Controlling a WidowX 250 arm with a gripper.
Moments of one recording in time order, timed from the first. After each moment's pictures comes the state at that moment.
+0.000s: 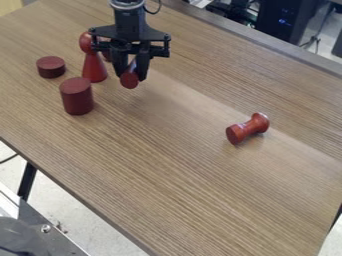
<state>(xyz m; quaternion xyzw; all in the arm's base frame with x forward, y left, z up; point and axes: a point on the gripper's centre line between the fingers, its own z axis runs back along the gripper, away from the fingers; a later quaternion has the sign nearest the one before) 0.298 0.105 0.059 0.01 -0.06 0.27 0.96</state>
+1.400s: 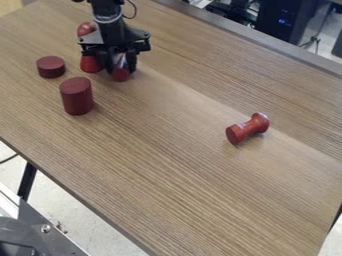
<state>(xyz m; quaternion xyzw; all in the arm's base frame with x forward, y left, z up) 0.316 0.154 0.018 0.00 -0.11 0.35 0.93</state>
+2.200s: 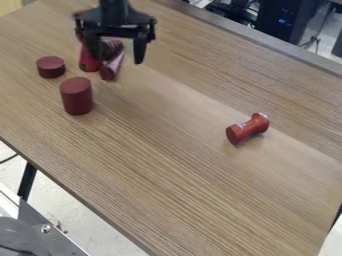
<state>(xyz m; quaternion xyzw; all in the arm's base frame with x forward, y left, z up) 0.297 0.112 0.095 0.04 -0.12 0.28 0.95</state>
